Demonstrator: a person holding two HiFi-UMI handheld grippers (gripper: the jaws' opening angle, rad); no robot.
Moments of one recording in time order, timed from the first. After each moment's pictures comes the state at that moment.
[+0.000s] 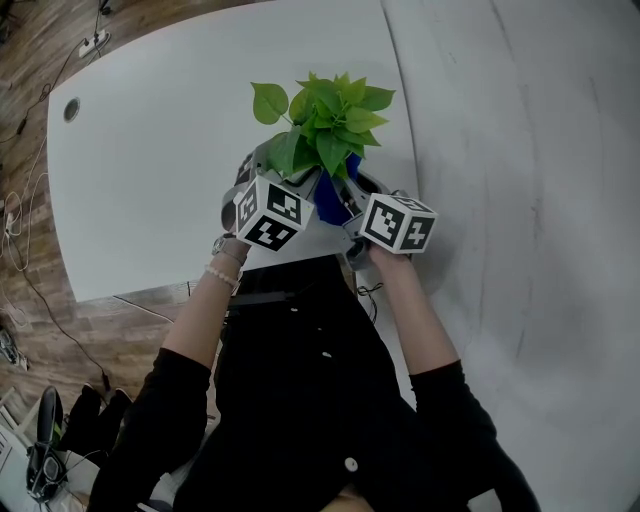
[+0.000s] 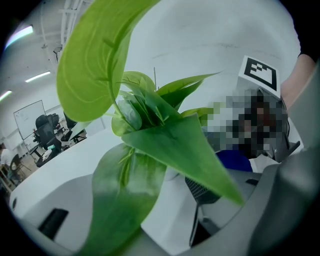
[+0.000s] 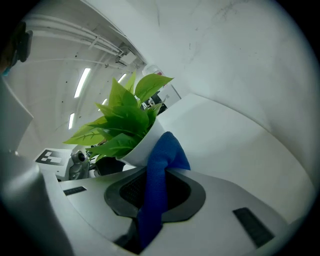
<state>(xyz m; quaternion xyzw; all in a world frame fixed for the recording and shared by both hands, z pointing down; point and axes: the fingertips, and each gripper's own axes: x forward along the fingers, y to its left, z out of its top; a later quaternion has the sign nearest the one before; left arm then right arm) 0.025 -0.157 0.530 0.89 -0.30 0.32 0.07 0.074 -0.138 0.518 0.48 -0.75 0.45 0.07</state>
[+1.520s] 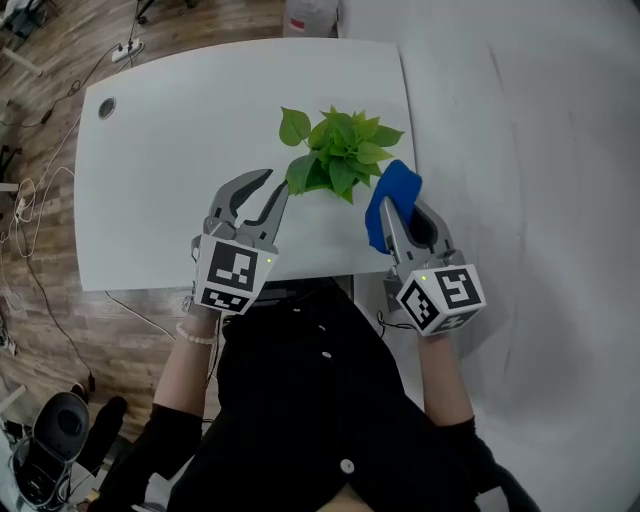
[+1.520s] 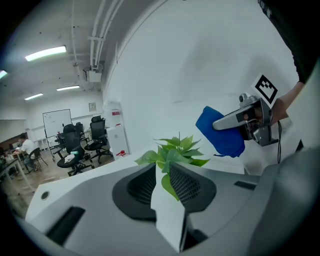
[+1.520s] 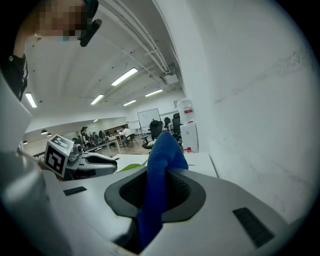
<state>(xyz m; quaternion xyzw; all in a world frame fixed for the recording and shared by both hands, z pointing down) -0.058 -0.136 0.381 0.89 -0.41 0.21 0.02 0.098 -0.119 0.350 0.50 -0.84 0.18 0.11</state>
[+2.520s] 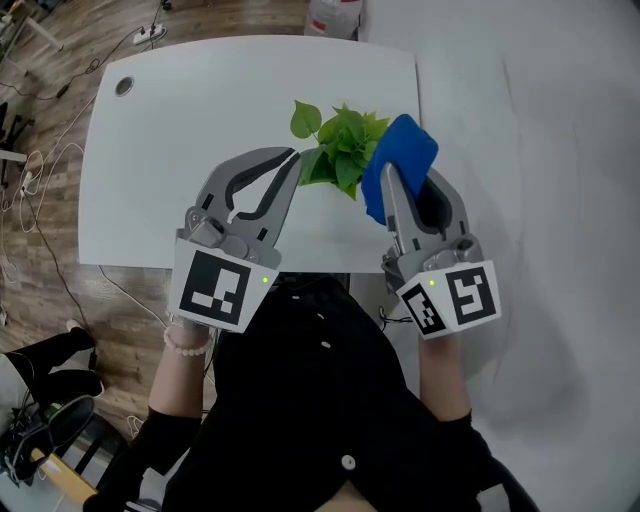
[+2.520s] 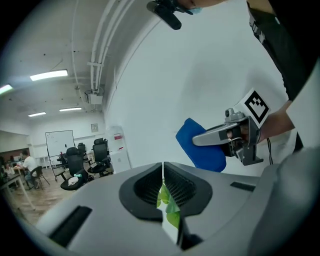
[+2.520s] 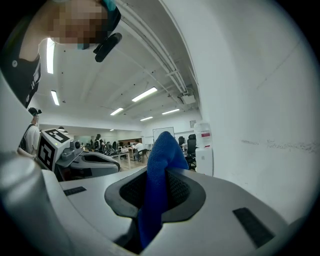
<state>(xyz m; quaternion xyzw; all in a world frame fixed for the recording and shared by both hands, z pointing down) -0.048 -0.122 0.262 0.89 -0.44 0.13 -0.04 0.056 -0.137 0.252 0.45 -0.89 0.06 0.05</state>
